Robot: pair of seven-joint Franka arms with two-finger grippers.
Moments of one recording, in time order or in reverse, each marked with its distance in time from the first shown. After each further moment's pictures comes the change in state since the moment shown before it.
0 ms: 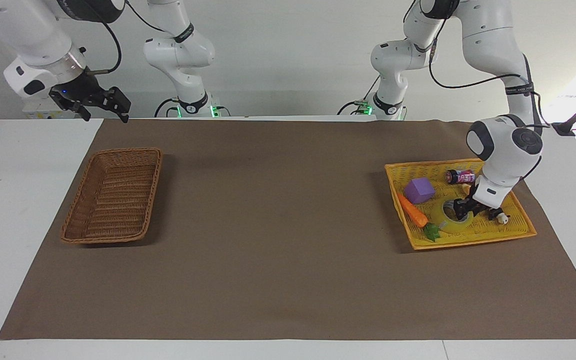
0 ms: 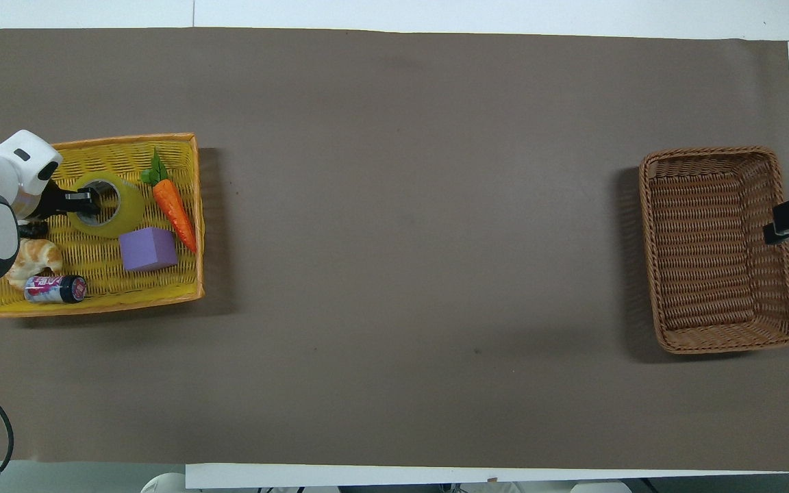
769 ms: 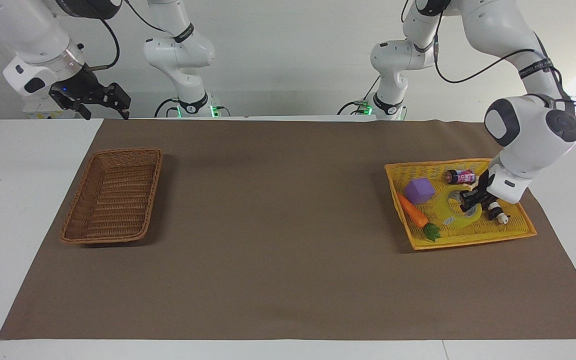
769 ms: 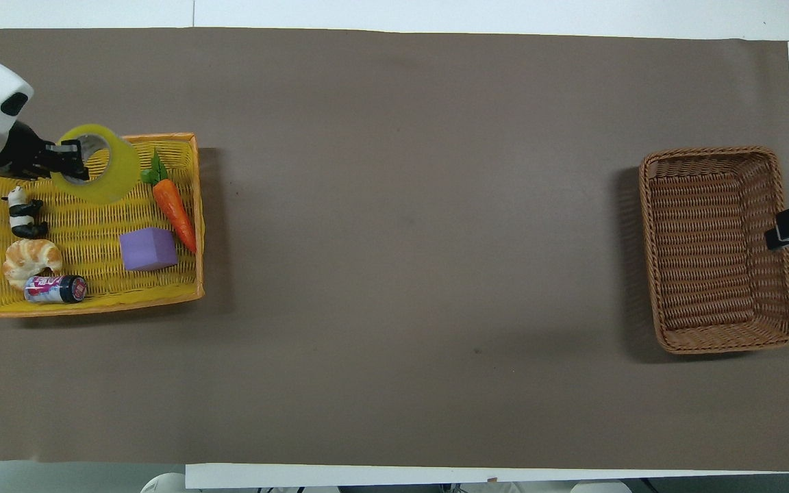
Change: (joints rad) left arm -0.126 -0.054 -0.023 0.405 -0.111 -0.545 -0.163; right arm -0.011 -0.003 -0.002 0.000 0.025 -0.011 -0.063
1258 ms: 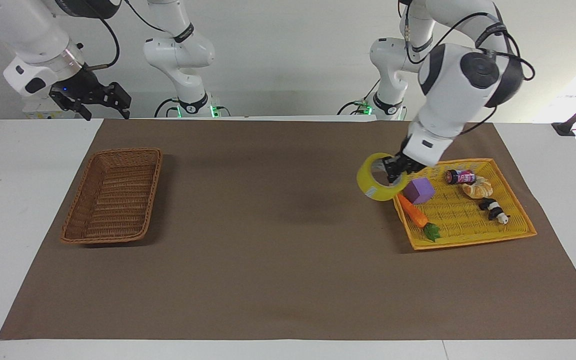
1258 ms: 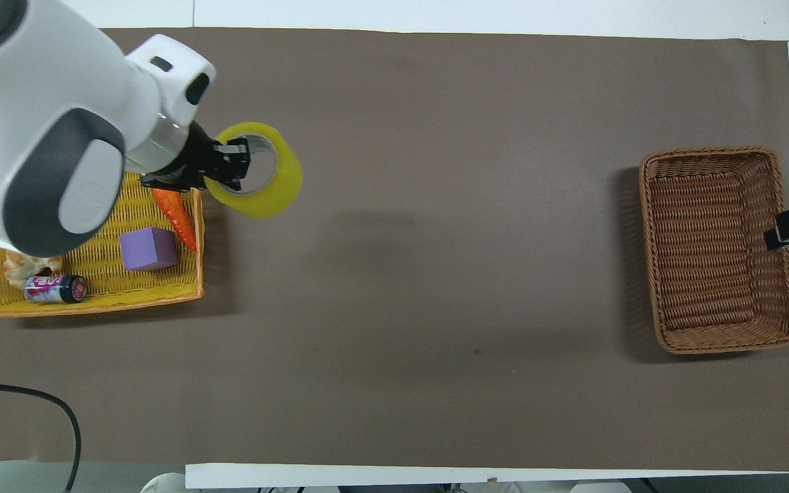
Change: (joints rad) left arm -0.404 -0.032 -0.016 0.109 -0.049 -0.130 -0.428; right arm 0.000 0.000 -0.001 0.000 0.005 0.001 -0.018
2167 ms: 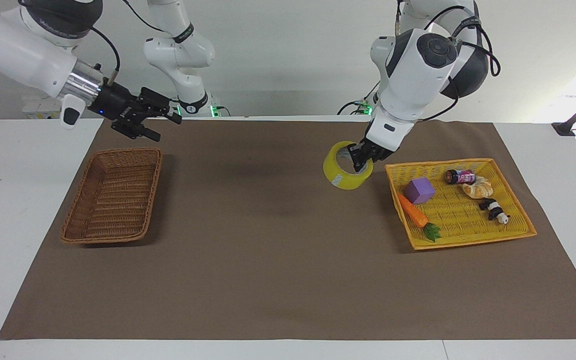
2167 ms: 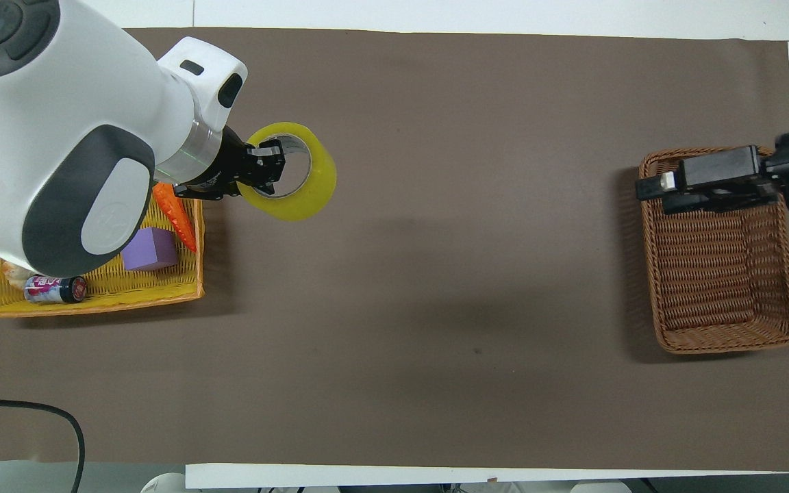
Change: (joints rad) left arm -0.021 -0.011 0.017 0.021 -0.045 0.010 -0.052; right arm -0.018 0.031 0.006 -0.218 0.870 0.223 -0.058
